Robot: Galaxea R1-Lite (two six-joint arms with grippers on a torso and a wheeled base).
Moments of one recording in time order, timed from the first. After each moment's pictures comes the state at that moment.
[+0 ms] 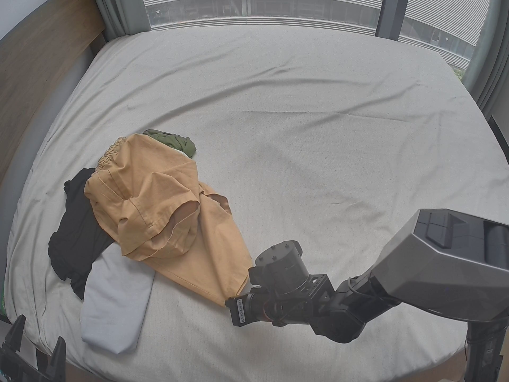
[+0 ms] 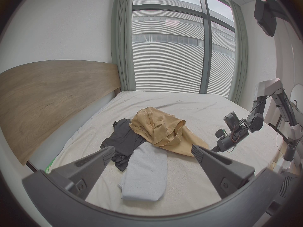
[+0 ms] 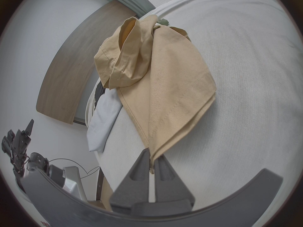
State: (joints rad) left arm 0.00 0.02 -0.02 0.00 -0.02 -0.01; right arm 0.88 2.29 -1.04 -0.60 0.11 0.46
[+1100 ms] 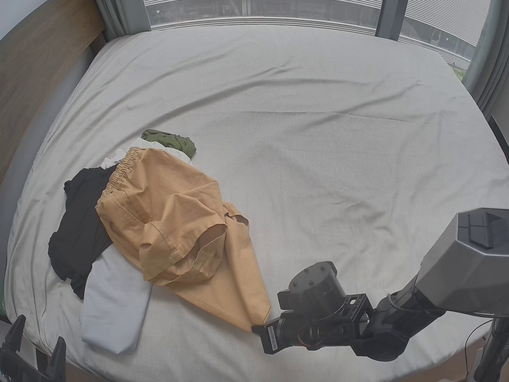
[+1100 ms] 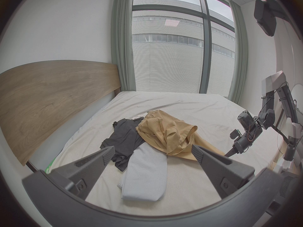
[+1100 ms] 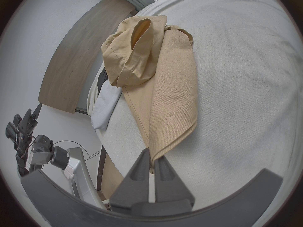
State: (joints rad) left arm 0.00 0.02 -0.02 0.00 -0.02 -0.01; right arm 0.90 2.14 -0.72 -0.69 0.11 0.46
